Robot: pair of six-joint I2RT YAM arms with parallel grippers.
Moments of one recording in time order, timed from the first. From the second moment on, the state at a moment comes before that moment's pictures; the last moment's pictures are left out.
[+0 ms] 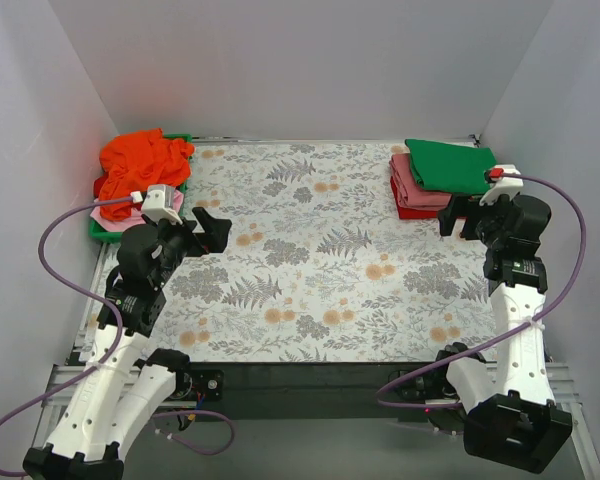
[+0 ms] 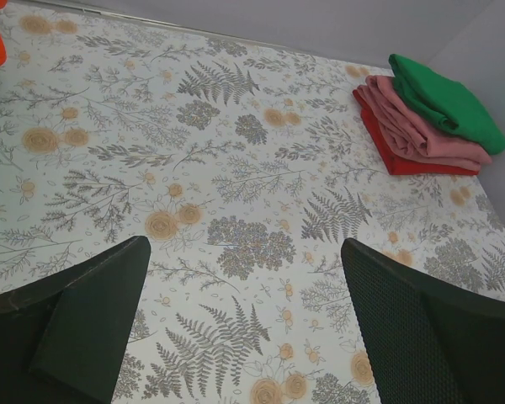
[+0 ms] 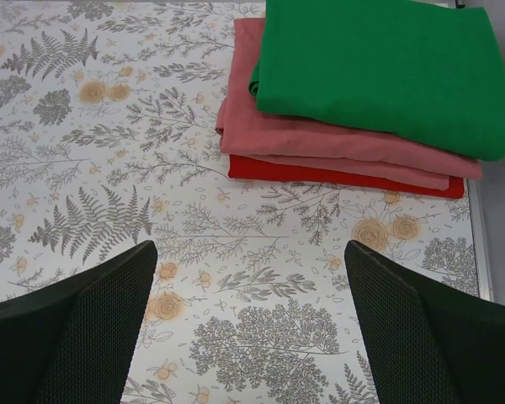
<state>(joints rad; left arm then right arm) -0.24 0.68 0.77 -0.28 0.09 -0.38 -0.22 0.89 0.83 -0.30 -0.38 -0.04</state>
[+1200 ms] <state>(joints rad) 0.10 1.89 1.61 -0.25 -0.19 -0.33 -0.22 1.05 0.70 -0.33 -1.15 -0.53</state>
